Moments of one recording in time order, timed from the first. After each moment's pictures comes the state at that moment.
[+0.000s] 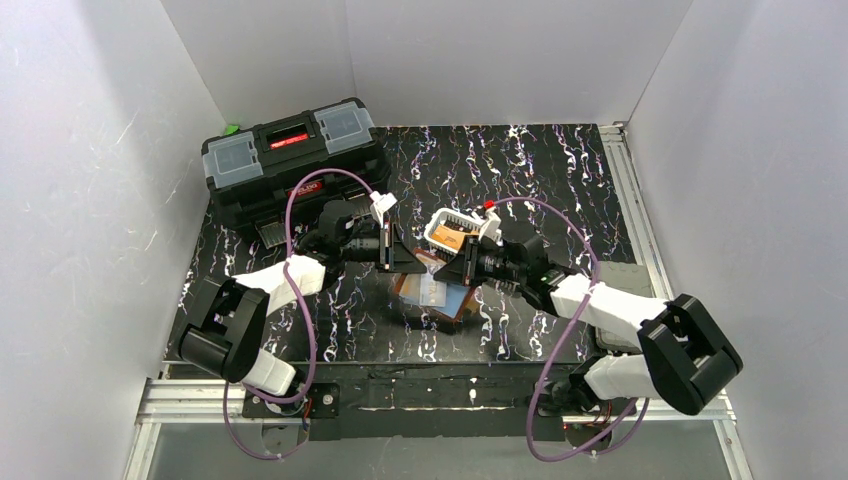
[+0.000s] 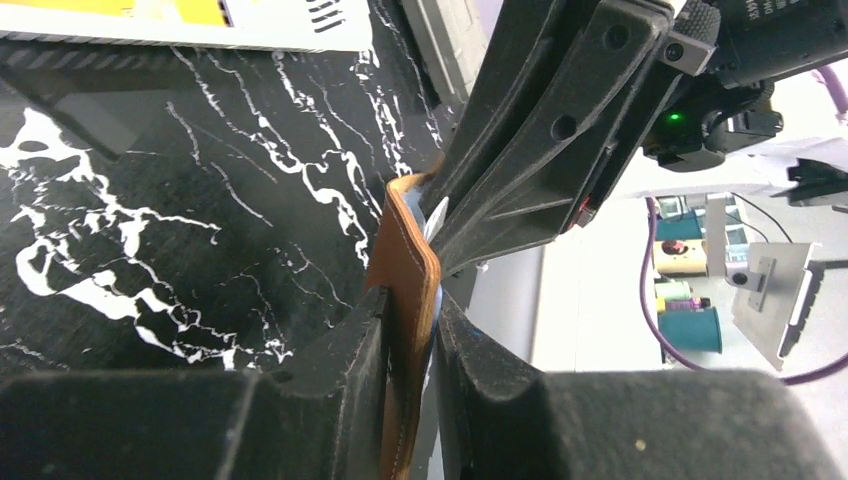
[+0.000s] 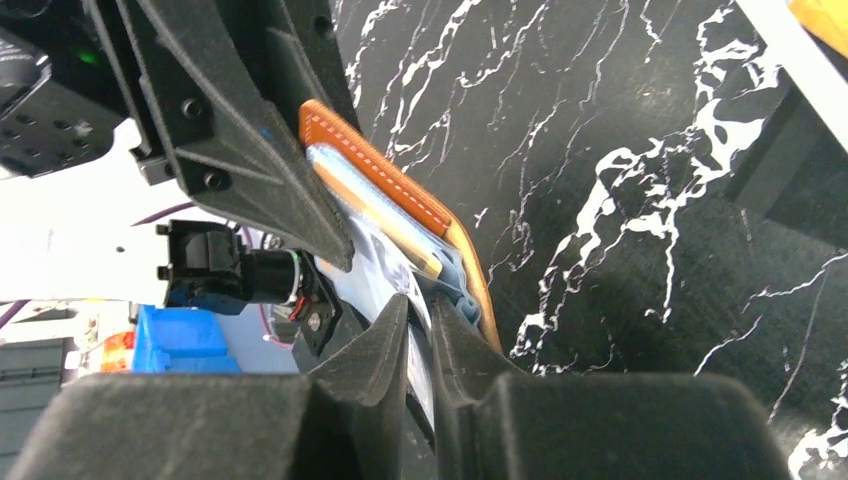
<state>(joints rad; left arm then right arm) -0.42 1.47 0.68 0.38 1.02 -0.73 0.68 1.28 0.57 0.34 -0.50 0.76</state>
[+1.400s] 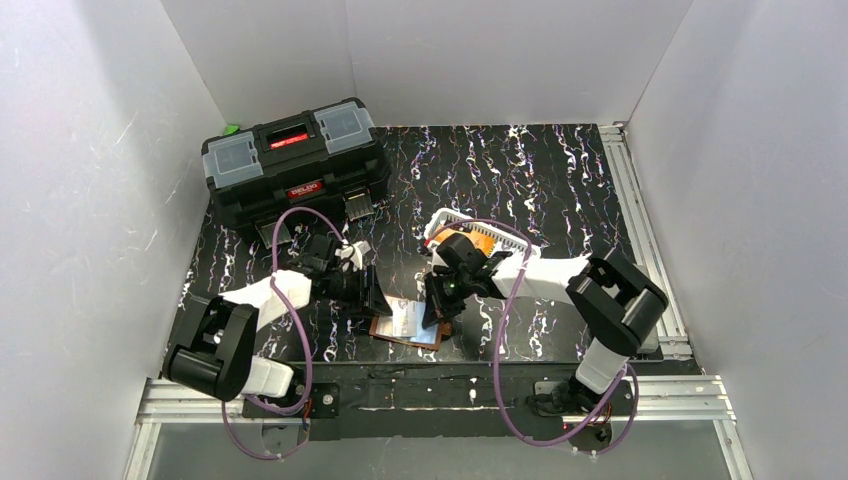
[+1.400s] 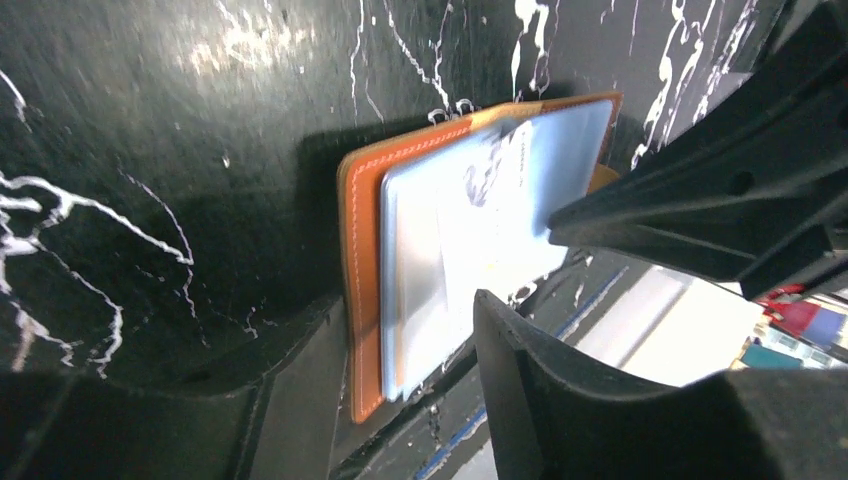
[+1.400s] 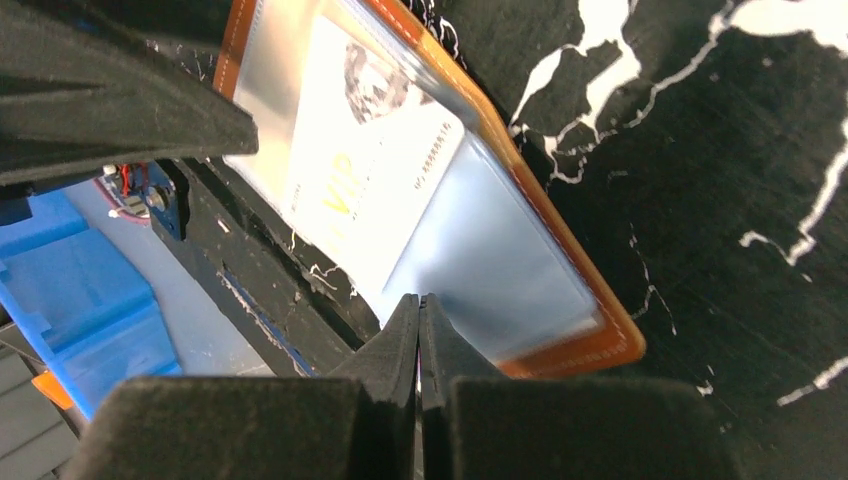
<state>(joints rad) -0.34 1.38 0.56 -0.31 0.62 -0.44 0.88 1.67 0.85 -0.16 -0.48 0.61</state>
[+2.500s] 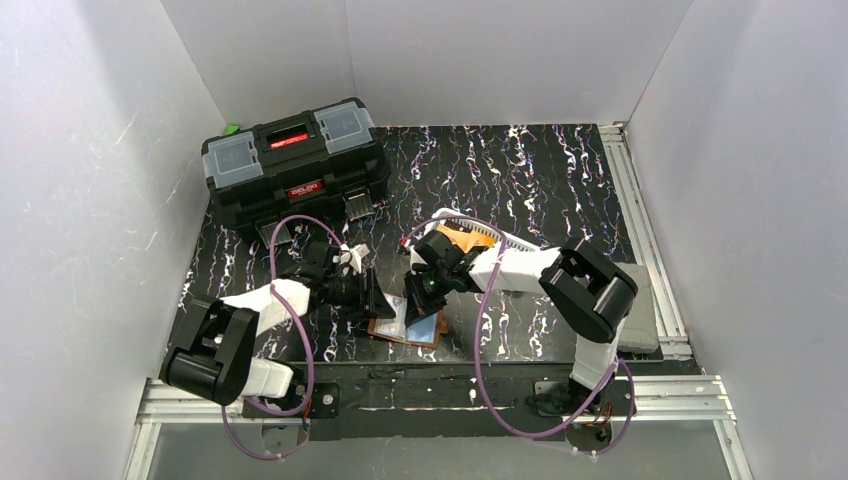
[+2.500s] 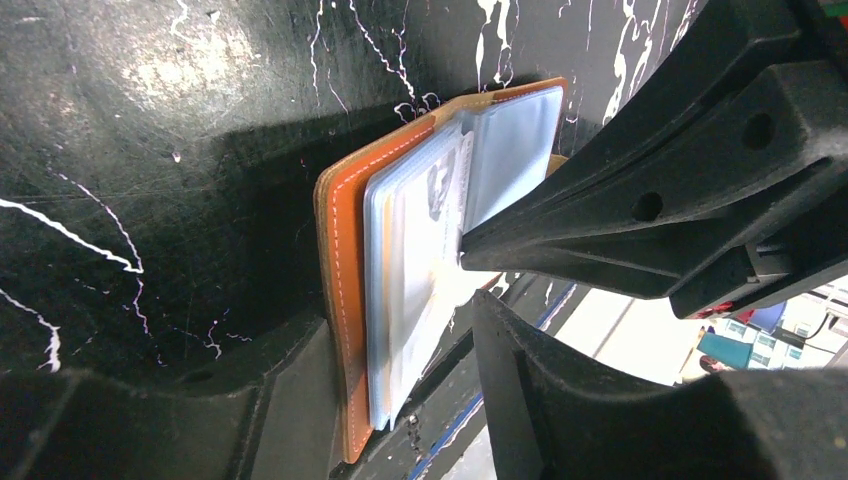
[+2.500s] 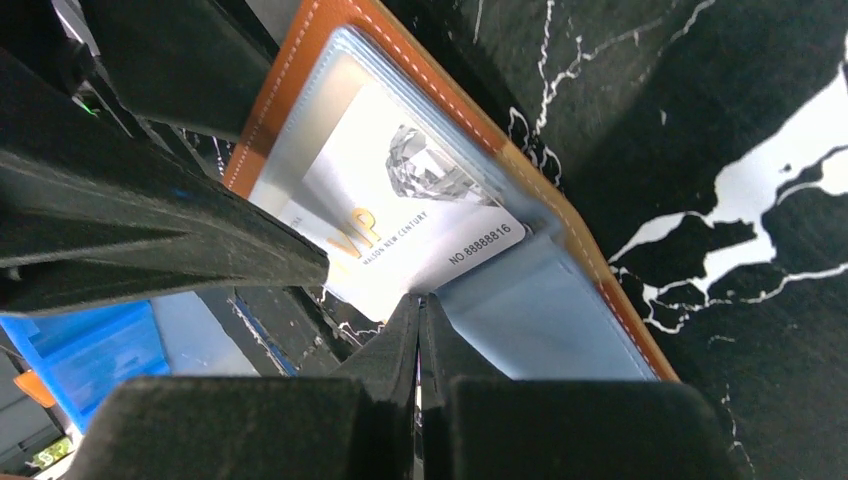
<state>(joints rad) -0.33 1.35 0.46 -0.14 0.71 -0.52 0.94 1.83 1.02 -0.18 -0.49 0.57</state>
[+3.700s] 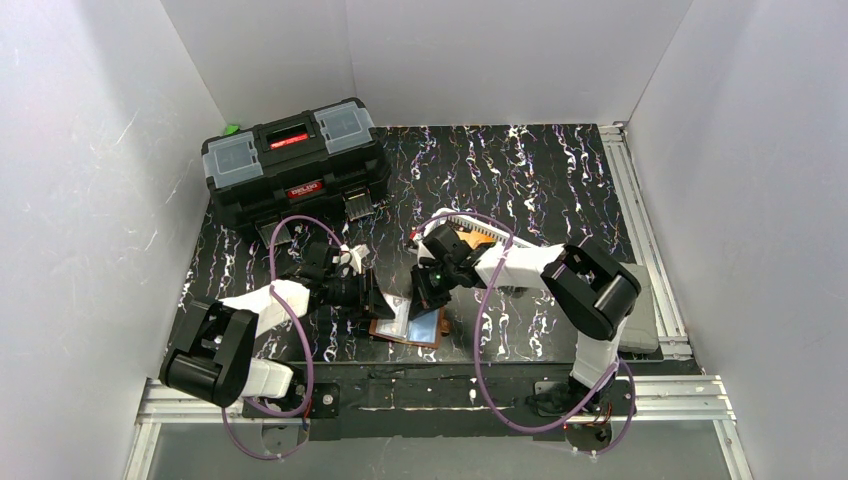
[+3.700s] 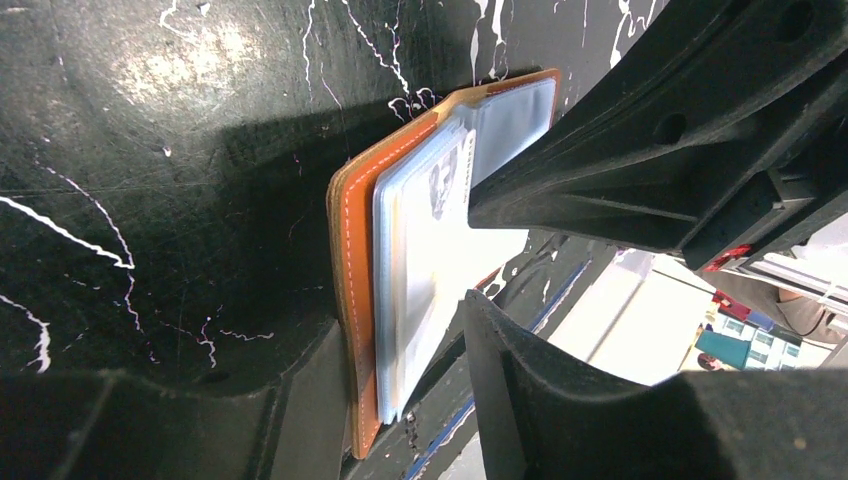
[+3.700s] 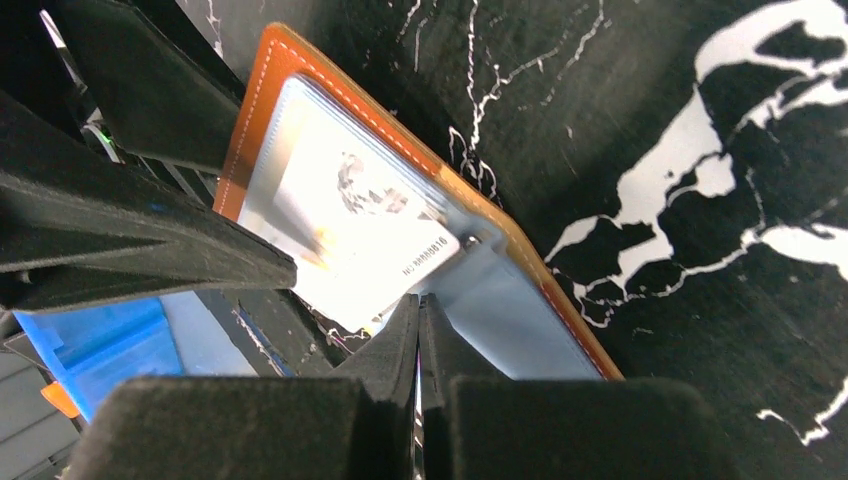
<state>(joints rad) -0.33 1.34 0.45 -0.14 0.72 -0.52 0.88 1.82 0.99 -0.14 -0.51 0.58</state>
